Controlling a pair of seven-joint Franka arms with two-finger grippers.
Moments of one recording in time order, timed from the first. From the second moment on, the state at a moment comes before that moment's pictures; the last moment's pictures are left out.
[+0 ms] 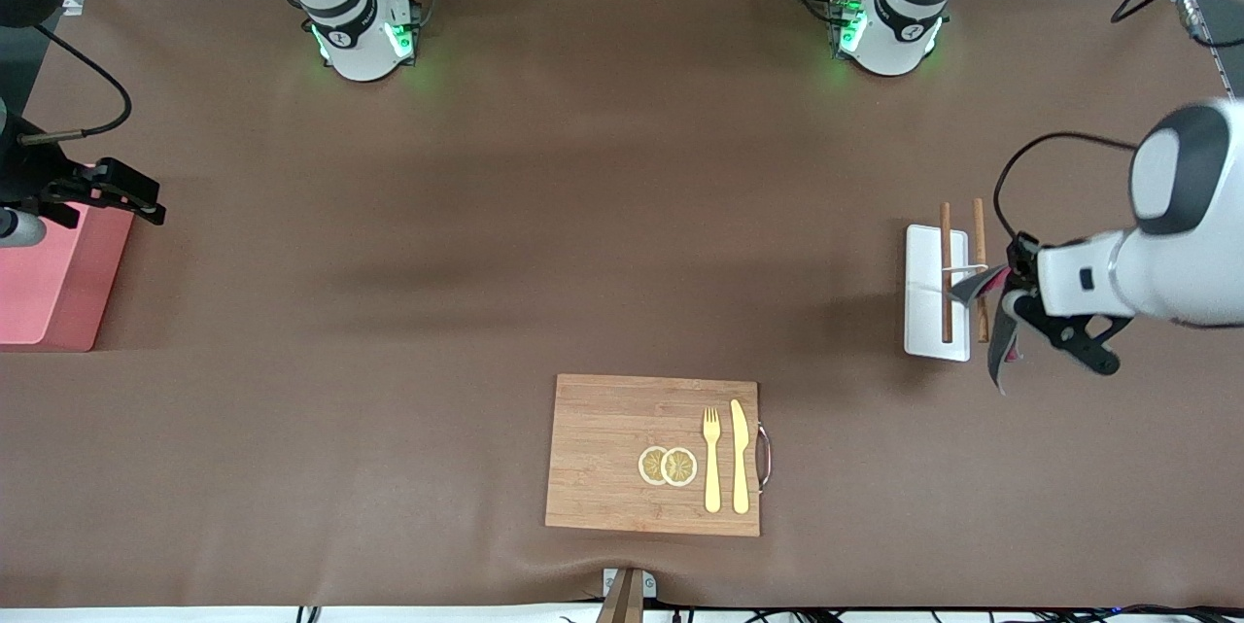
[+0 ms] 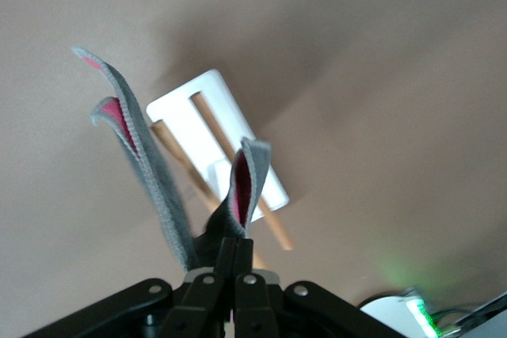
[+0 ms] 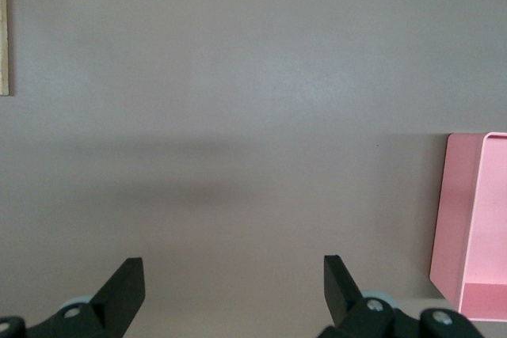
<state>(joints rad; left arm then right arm) 0.03 0.37 -0.13 -1.37 0.02 1.46 0.53 -0.05 0.05 0.02 -1.59 -0.02 1.62 -0.07</state>
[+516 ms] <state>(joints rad) -0.01 0.33 -0.35 -1.39 -0.09 1.51 0.10 -0.02 0.08 0.03 -1.59 0.14 1.42 0.24</state>
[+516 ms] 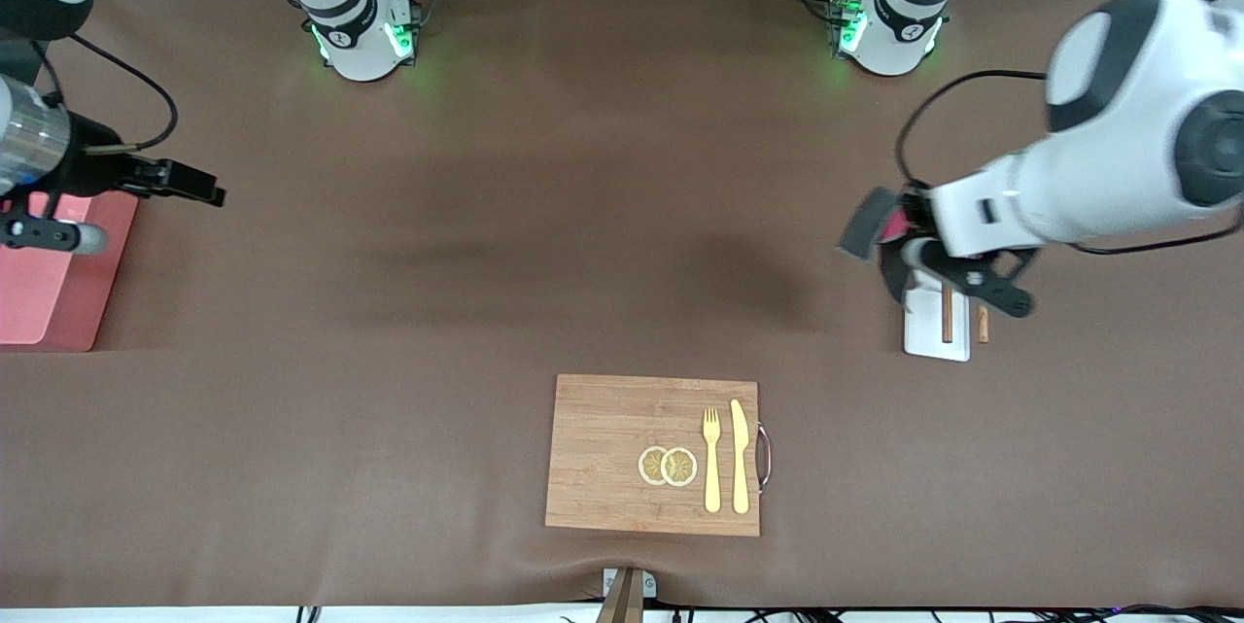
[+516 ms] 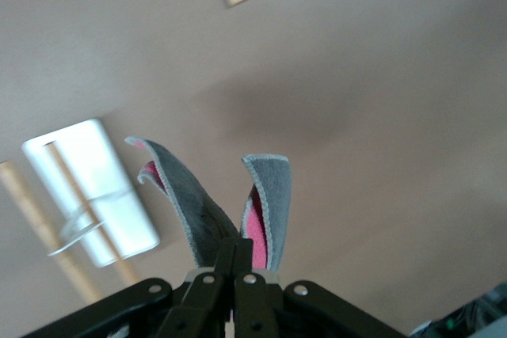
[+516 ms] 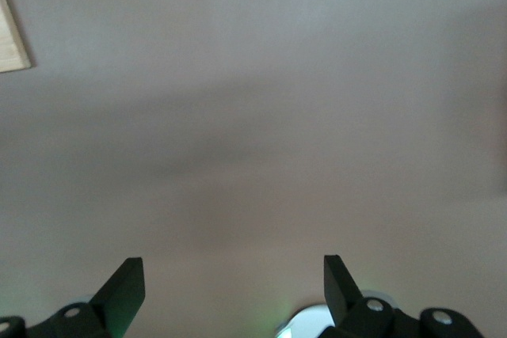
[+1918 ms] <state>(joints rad) -0.47 0.51 -0.39 -1.39 -0.34 2.49 -0.64 0.15 0.59 0.04 -1.64 1.13 1.57 0.98</state>
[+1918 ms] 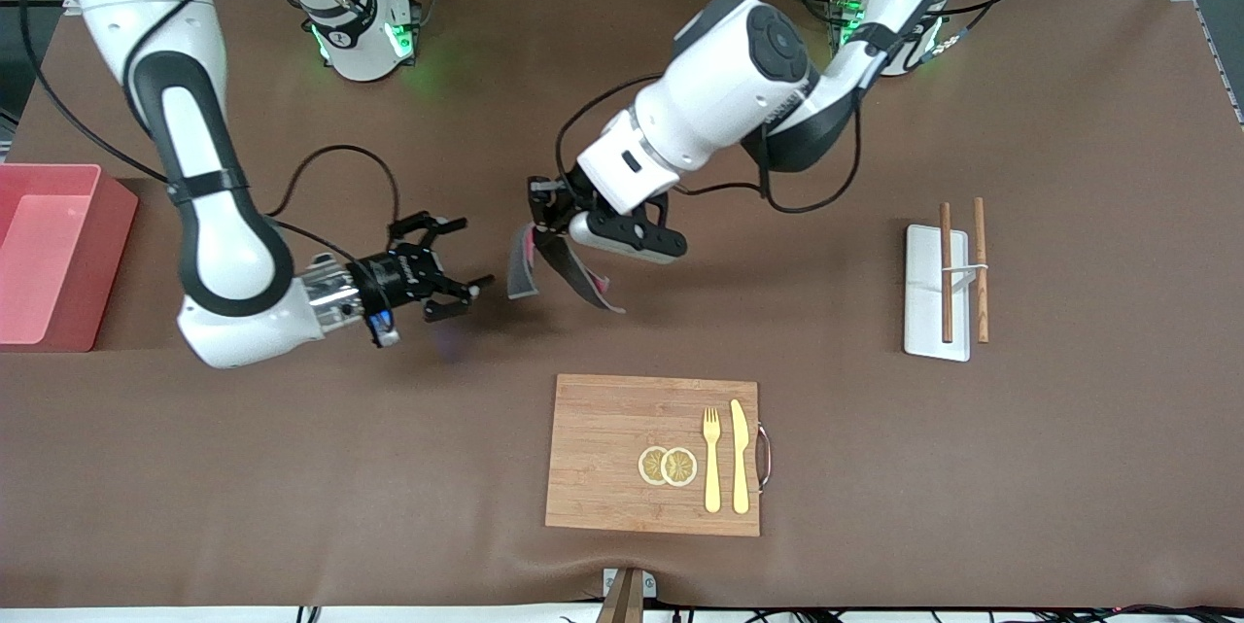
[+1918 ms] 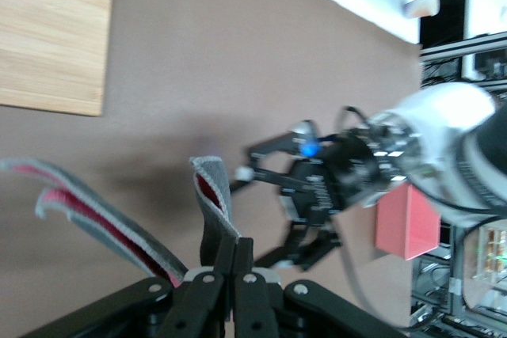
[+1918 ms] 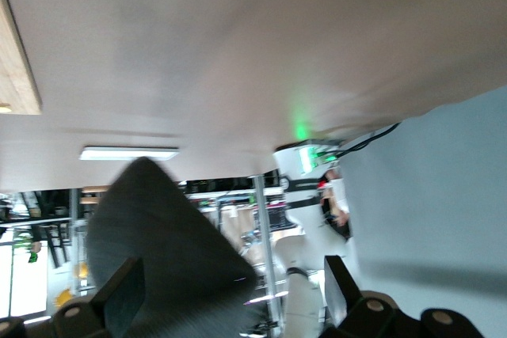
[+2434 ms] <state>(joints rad) -0.49 0.55 -0.38 -1.39 -0.34 2.54 -0.64 0.24 0.59 0.03 -1.63 1.21 1.63 1.07</state>
